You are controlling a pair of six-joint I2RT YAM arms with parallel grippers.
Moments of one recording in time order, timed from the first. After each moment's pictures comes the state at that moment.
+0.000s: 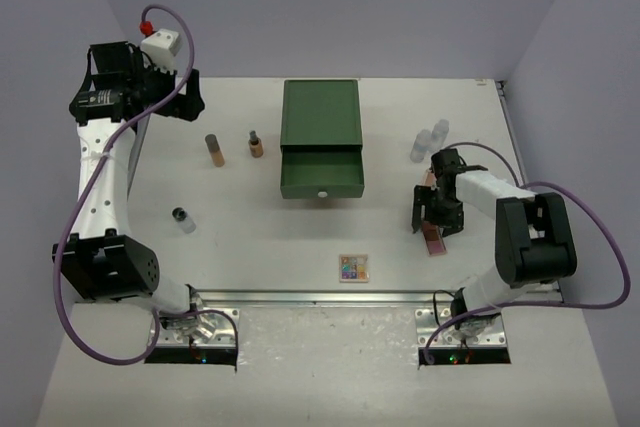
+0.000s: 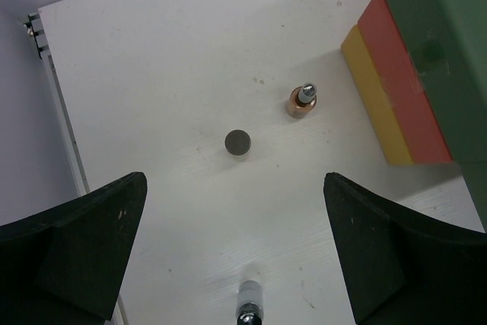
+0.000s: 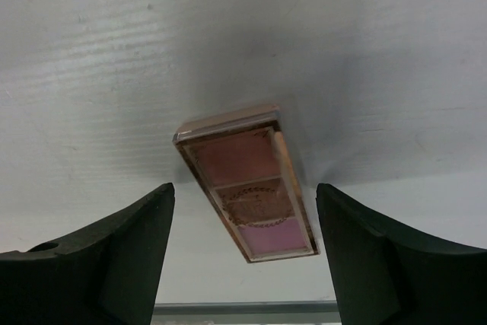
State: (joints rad) left arm 0.21 1.47 1.65 -0.80 0.40 0.29; right arm 0.08 1.59 0.79 -0.60 0.00 0.24
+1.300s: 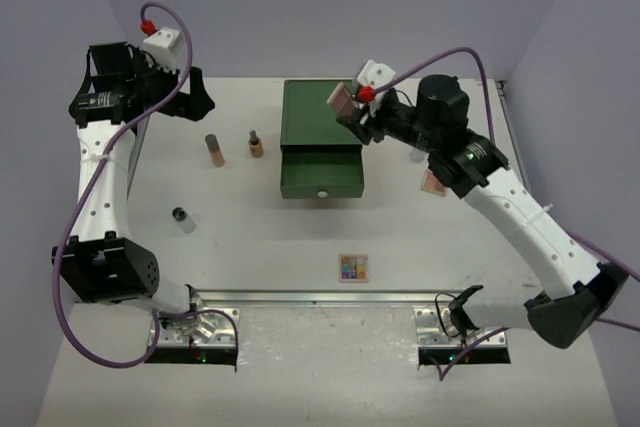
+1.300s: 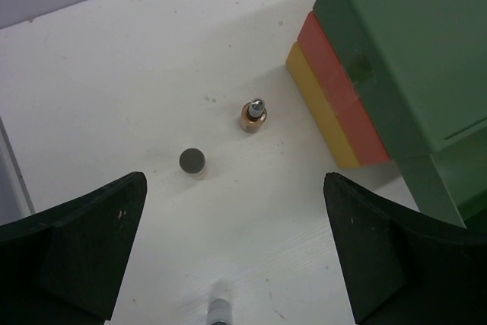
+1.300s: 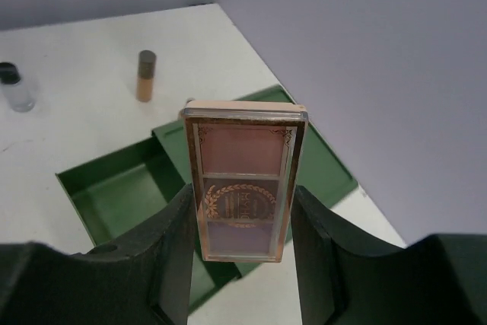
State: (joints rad) left arm 0.21 1.45 1.63 -0.78 0.56 0.24; right arm 0.59 1.28 1.37 -0.25 -0.29 -0.43
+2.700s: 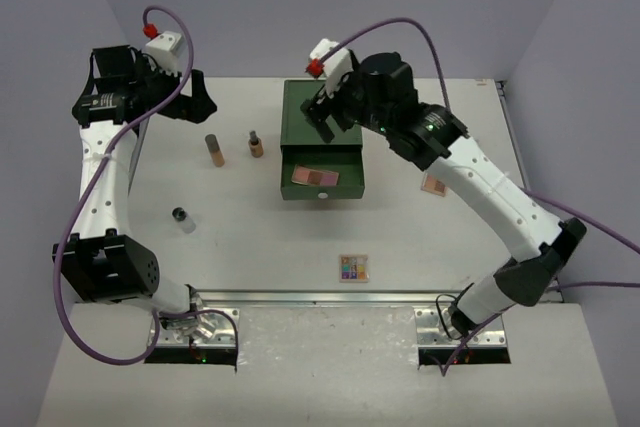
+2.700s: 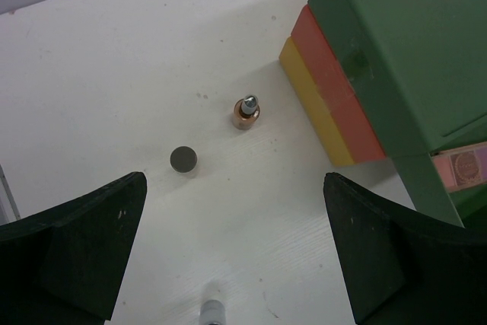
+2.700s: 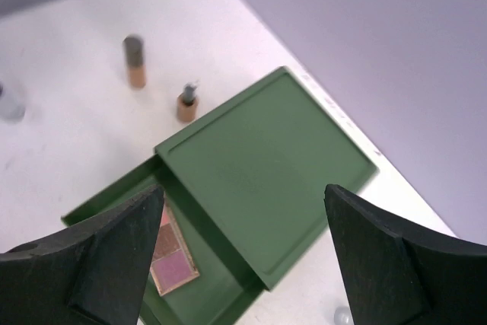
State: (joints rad) left arm 0.21 1.46 1.61 -0.77 0.57 0.24; right arm 0.73 1.54 1.72 -0.50 0.00 -0.31
